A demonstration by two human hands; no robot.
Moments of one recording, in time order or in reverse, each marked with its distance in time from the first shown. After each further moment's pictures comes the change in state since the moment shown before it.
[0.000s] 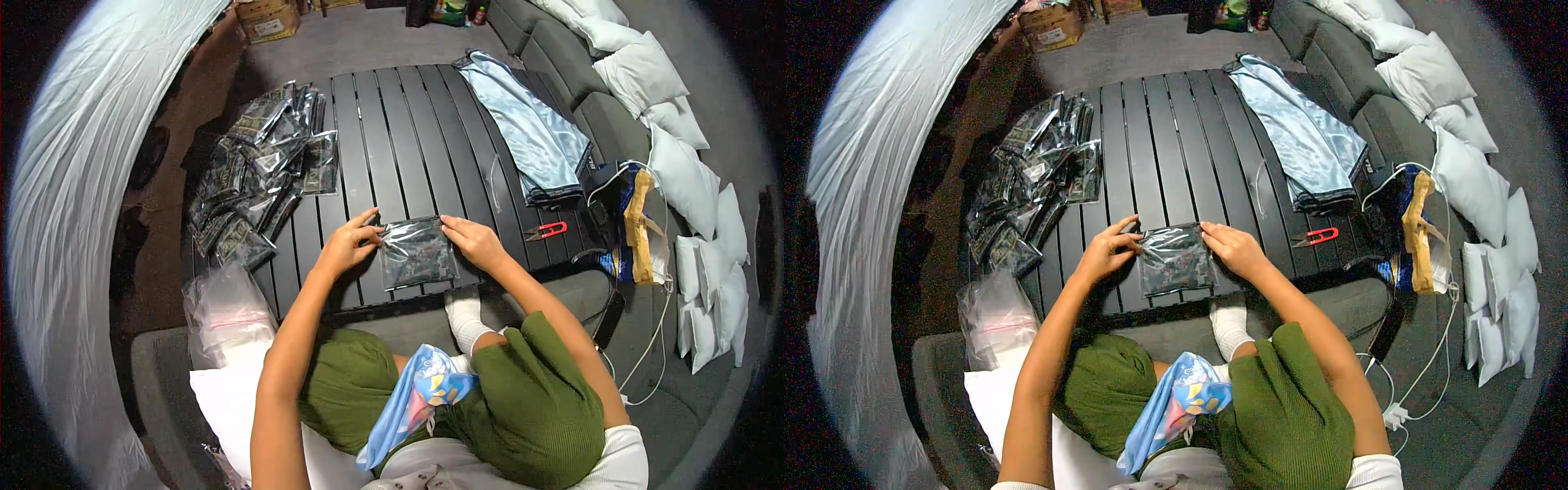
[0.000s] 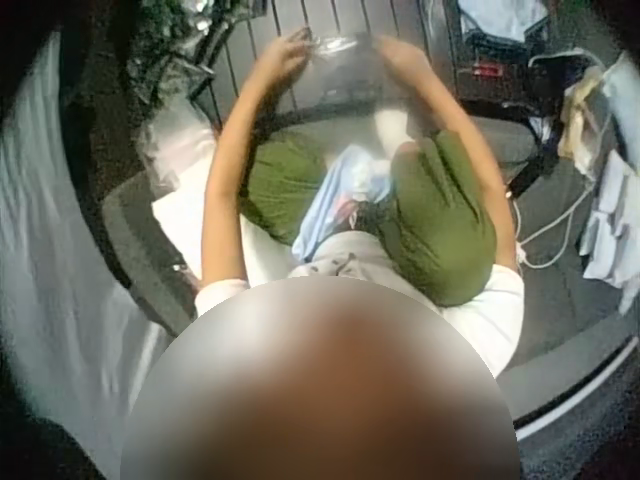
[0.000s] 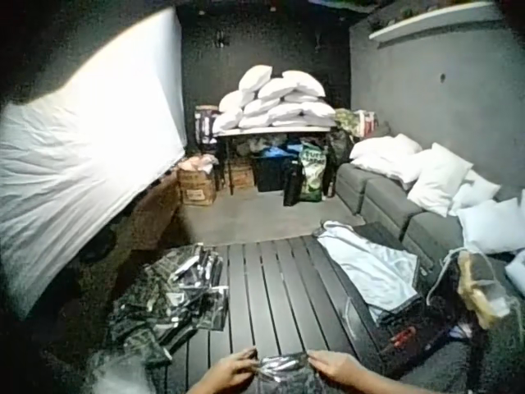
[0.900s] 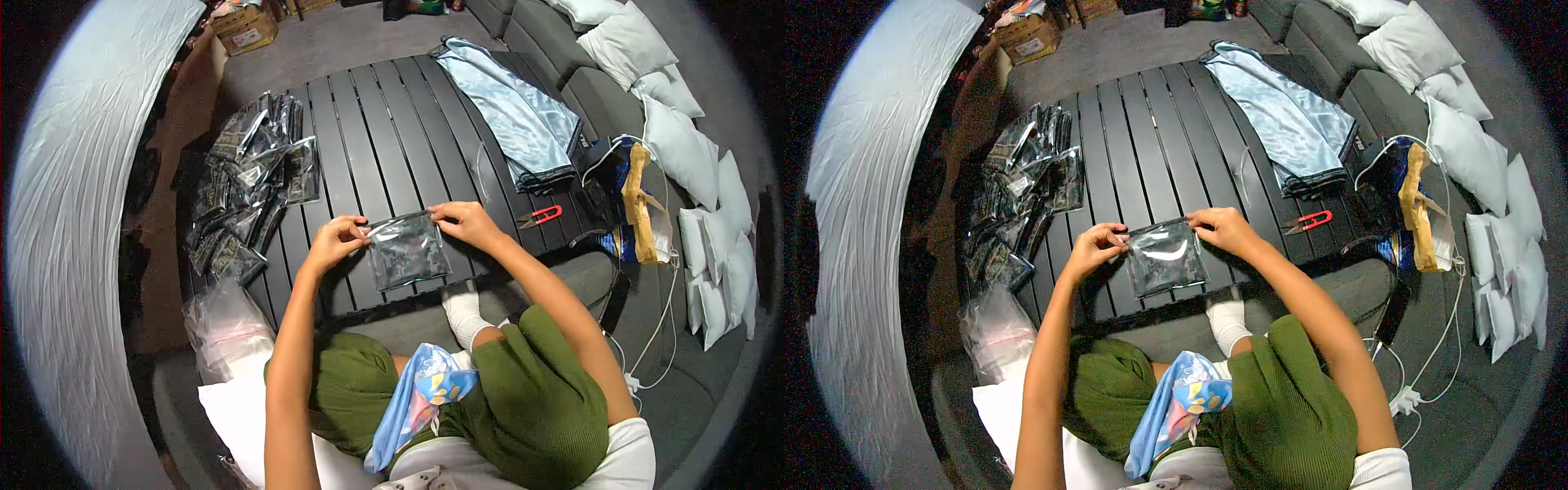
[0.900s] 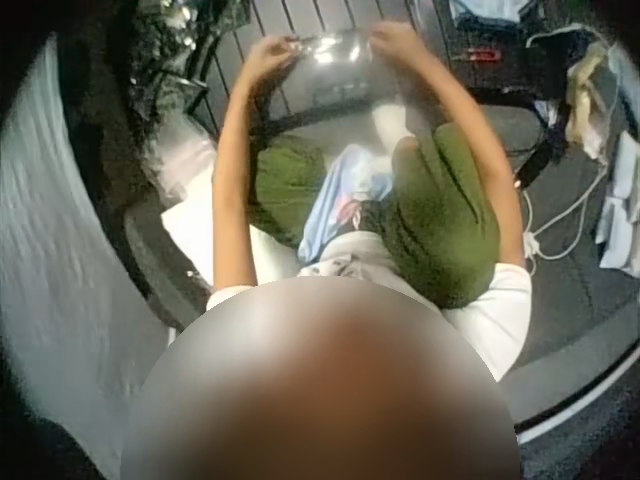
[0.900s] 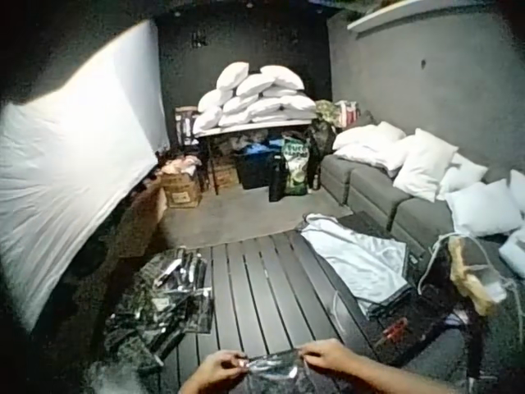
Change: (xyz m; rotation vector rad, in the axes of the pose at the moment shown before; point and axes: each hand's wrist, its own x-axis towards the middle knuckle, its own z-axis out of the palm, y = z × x) left_hand 0.013 -0.019 0.000 -0.435 -0.021 -0.150; right_hand 0.013 0.020 -0.001 0.600 0.000 0.363
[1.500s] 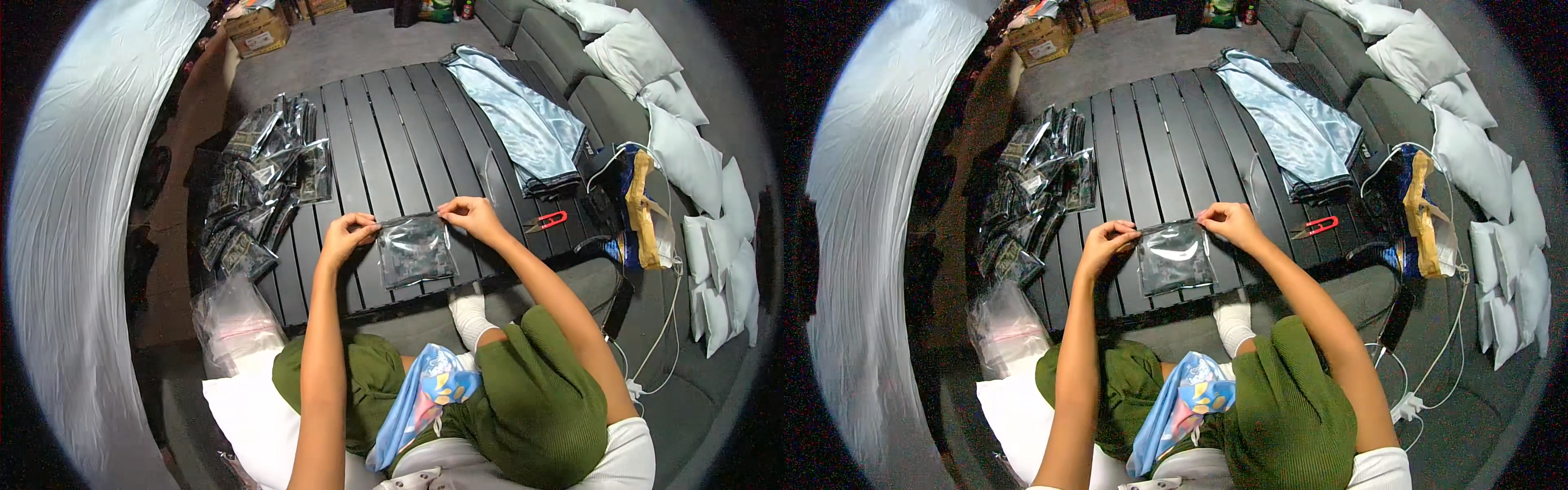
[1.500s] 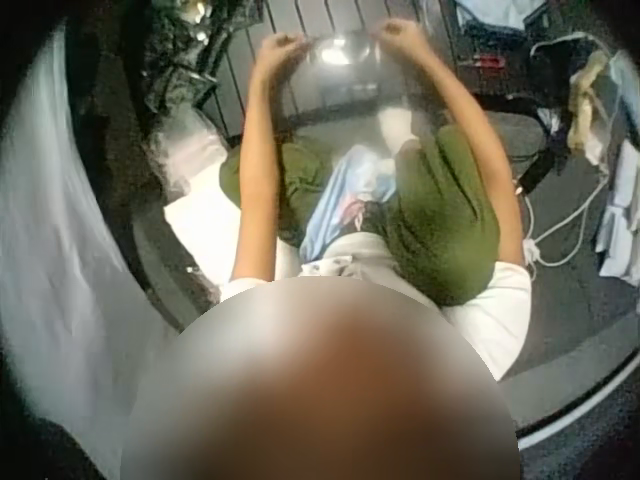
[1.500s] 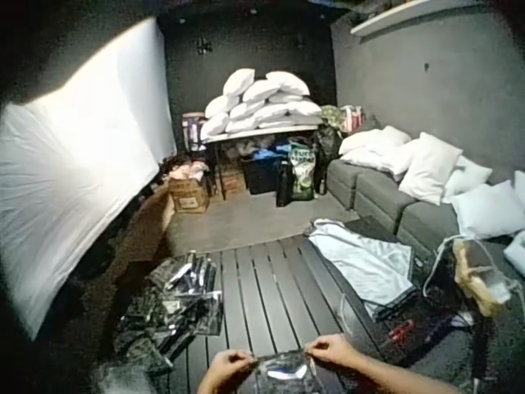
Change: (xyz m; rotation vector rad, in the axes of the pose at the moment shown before) left_hand 0.004 0.006 0.010 -0.258 0.168 -0.169; right_hand 0.007 0.011 0.004 0.424 0.026 0.385
